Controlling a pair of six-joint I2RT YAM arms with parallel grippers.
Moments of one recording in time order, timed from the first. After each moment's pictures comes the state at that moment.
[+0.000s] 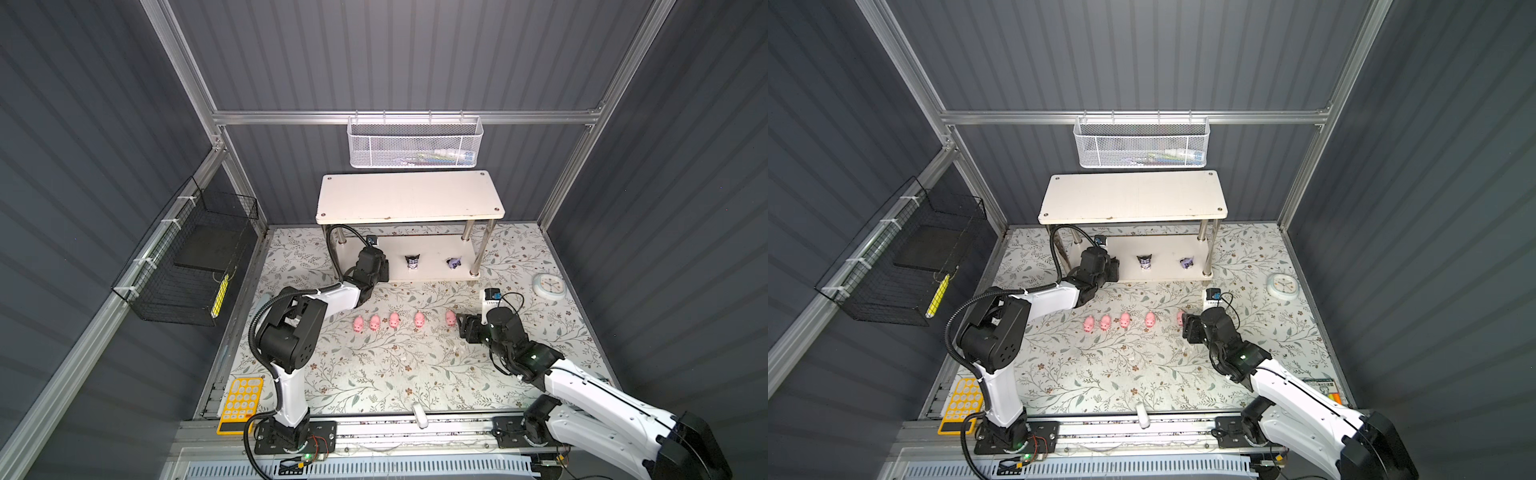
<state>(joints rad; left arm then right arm) -0.51 1.92 1.17 0.22 -0.22 -0.25 0.62 0.91 0.43 -0.10 0.22 0.51</state>
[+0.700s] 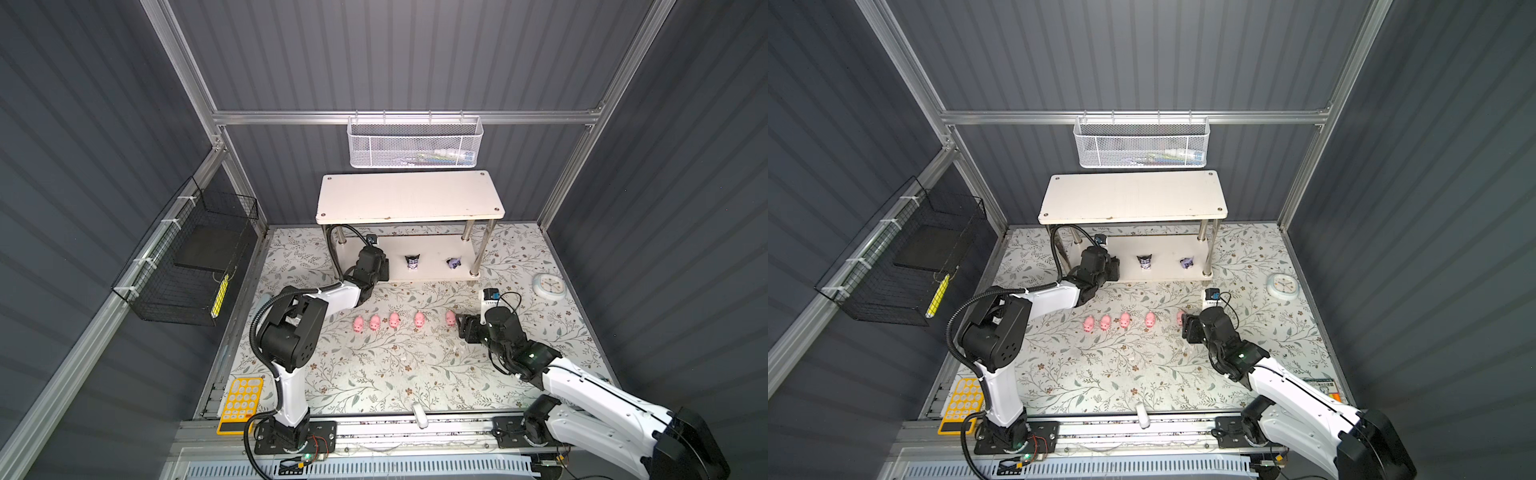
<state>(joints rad) -0.50 1.92 1.17 0.22 -0.22 -0.25 0.61 0.94 0.43 -0.09 0.22 0.51</state>
